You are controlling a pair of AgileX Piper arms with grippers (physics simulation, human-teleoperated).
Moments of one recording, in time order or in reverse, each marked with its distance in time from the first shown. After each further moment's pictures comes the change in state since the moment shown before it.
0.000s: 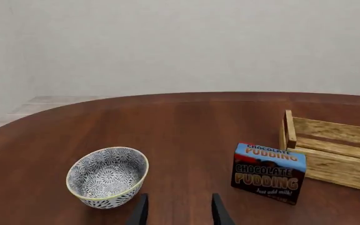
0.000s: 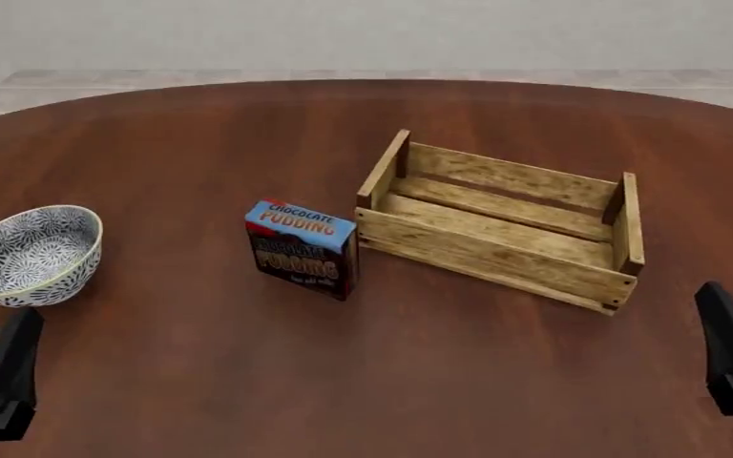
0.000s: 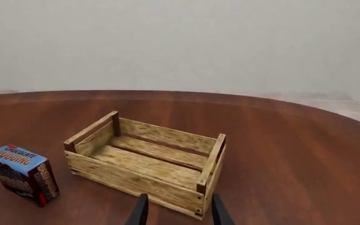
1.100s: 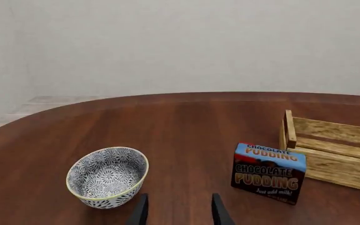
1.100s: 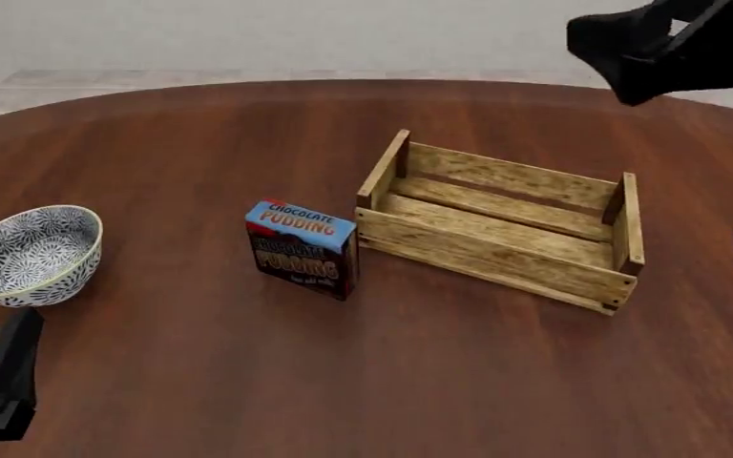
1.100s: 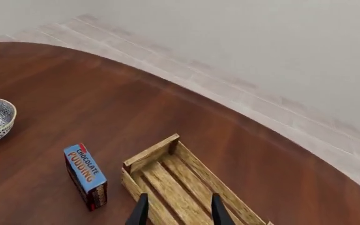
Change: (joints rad) left arm 0.000 0.000 0.000 0.000 0.000; right arm 0.370 0.849 -0.988 0.378 -0.221
